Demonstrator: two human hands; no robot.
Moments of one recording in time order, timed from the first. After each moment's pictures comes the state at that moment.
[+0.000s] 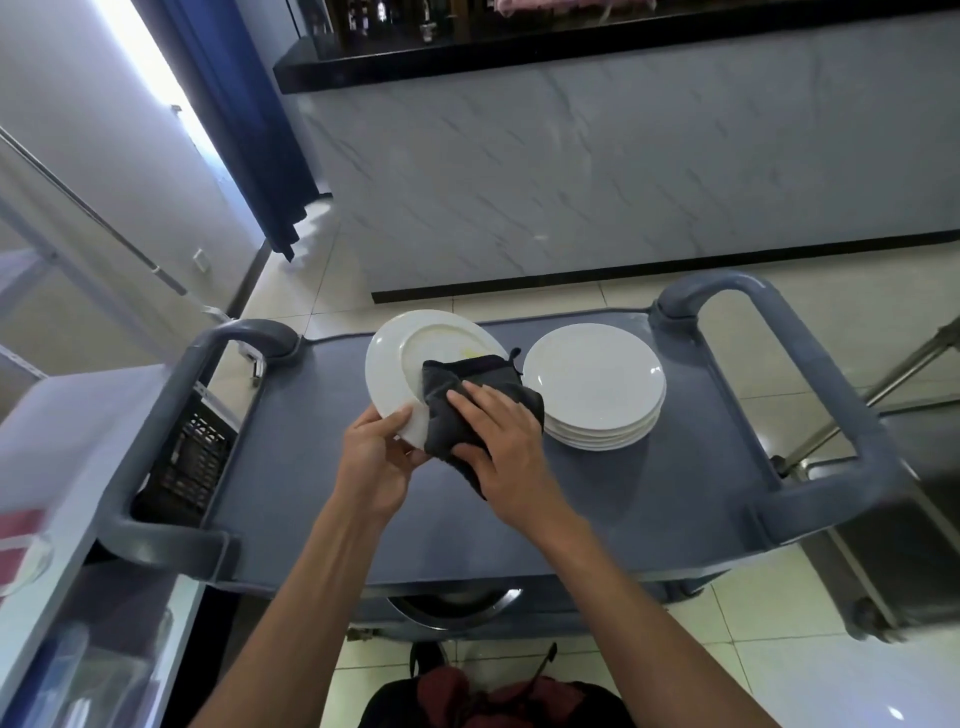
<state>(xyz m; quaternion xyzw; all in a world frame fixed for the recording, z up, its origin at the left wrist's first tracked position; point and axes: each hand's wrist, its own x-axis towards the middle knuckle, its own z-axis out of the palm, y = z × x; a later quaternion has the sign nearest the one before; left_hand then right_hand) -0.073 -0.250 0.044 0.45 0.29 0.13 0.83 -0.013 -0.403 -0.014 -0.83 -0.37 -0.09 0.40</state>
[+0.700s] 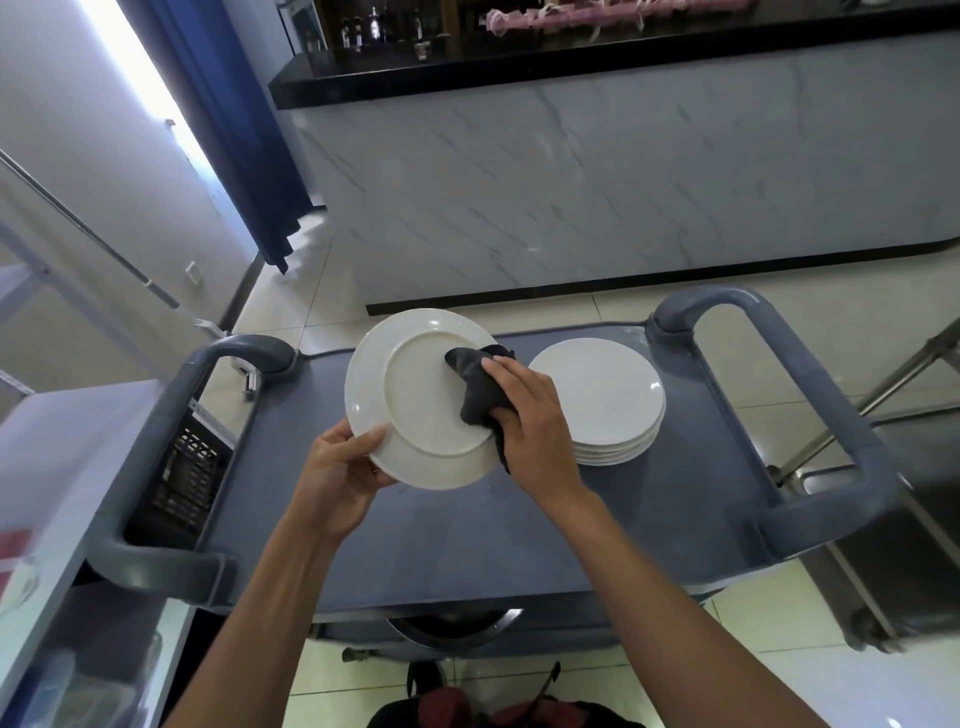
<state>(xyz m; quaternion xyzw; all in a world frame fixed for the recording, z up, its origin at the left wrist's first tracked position) -0.088 -0.208 0.048 0.52 0.21 0.09 0.83 0.026 -0.402 0.009 -0.81 -0.30 -0.16 0.48</state>
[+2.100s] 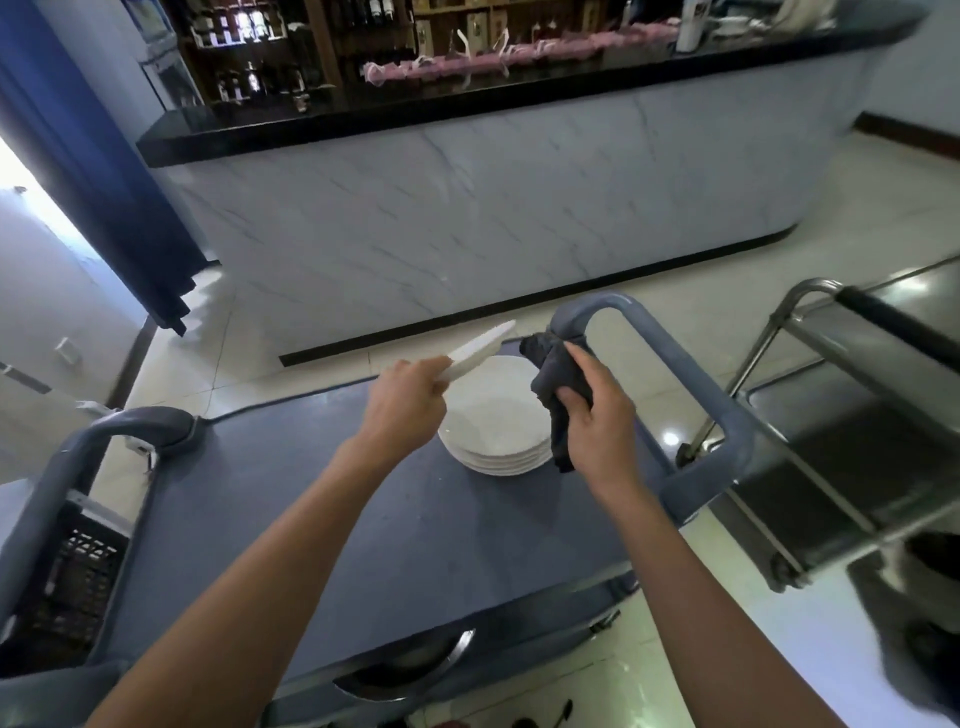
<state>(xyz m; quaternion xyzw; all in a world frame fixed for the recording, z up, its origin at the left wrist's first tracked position) 0.047 -0.312 0.088 0.98 0.00 0.11 0.19 0.043 -0.541 0.050 -0.83 -0.08 -0.17 0.53</state>
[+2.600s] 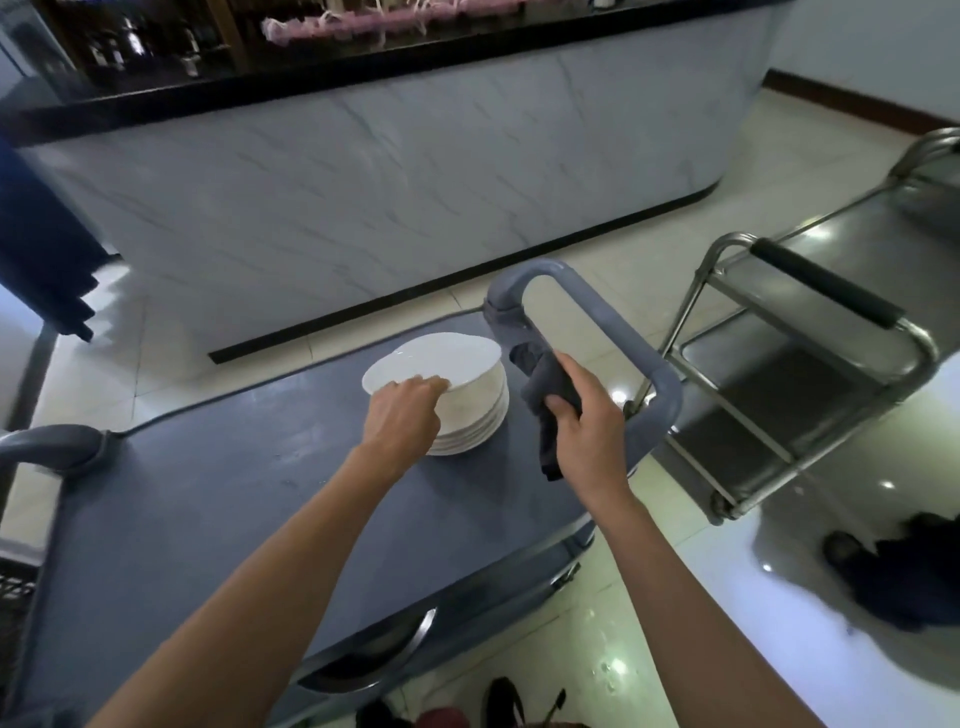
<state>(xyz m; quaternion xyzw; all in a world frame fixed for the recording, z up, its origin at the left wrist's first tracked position) 0.065 -0.373 0.022 0.99 -0.09 0.05 0.04 0.009 -0.595 0.027 -0.84 0.00 -0.17 0.51</state>
